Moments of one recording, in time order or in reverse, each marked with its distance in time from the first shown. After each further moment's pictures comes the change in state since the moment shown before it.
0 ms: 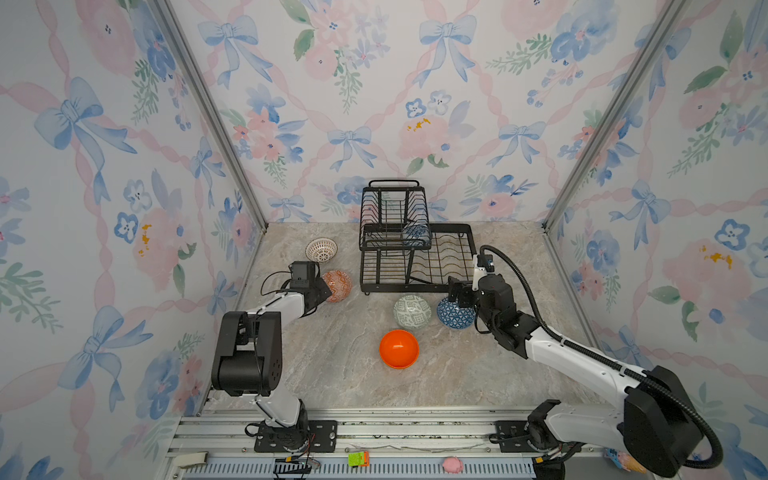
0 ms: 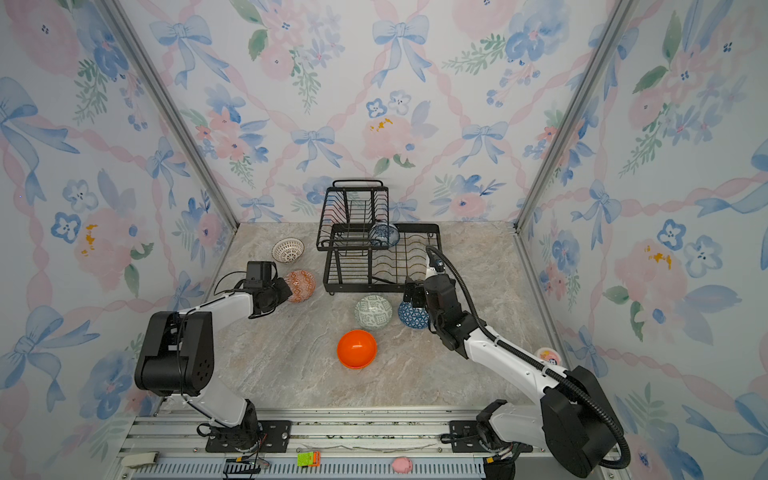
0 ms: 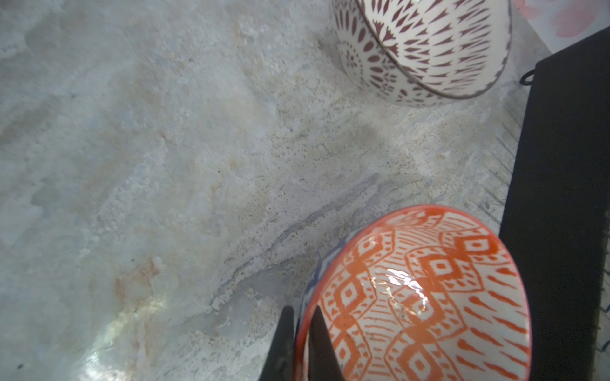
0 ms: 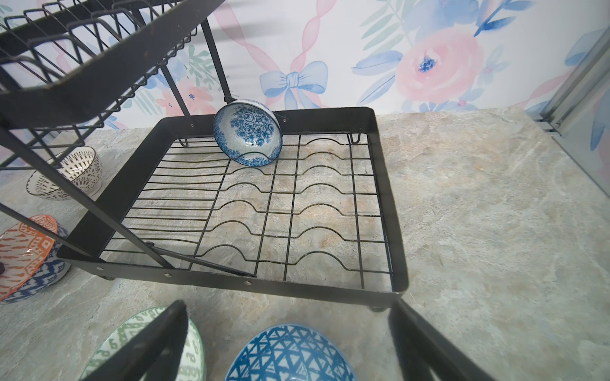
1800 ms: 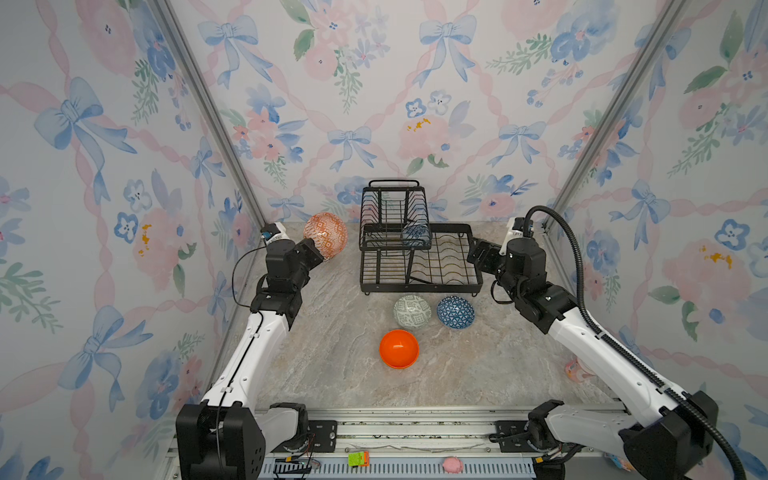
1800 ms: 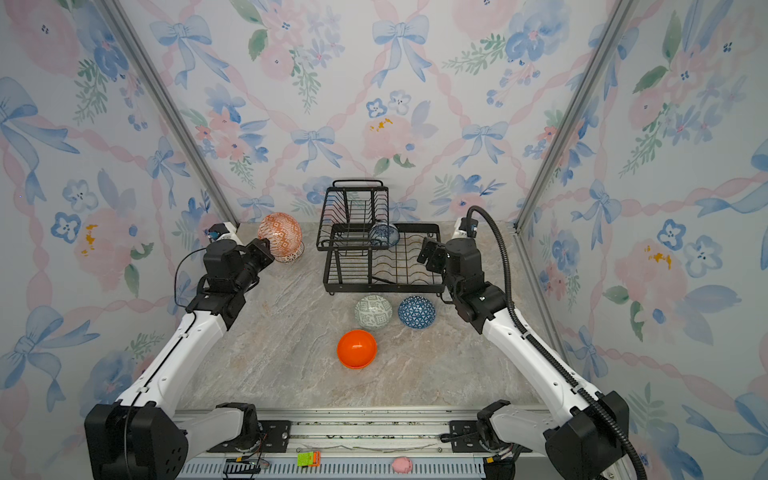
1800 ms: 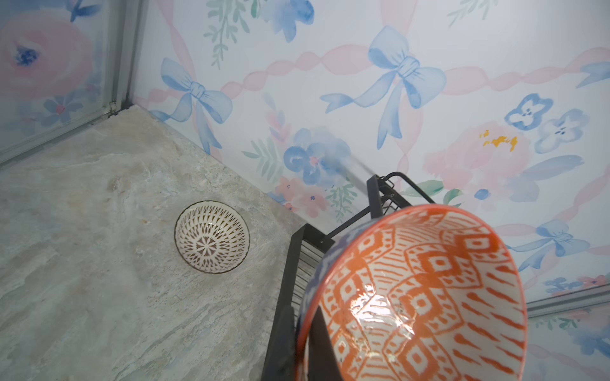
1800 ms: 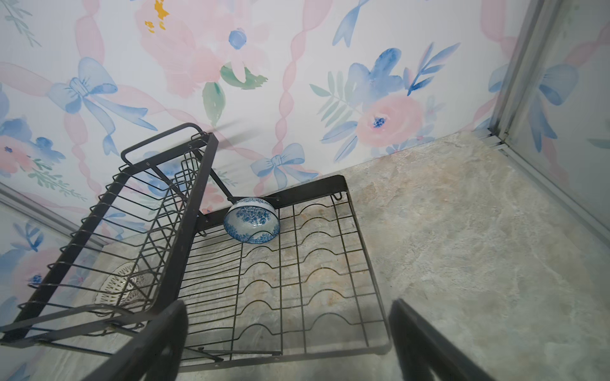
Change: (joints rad) left arm -0.067 -0.465 0.100 0.112 -0.027 -0.077; right arm -0.122 -0.037 0.389 -0.327 -0.031 0.200
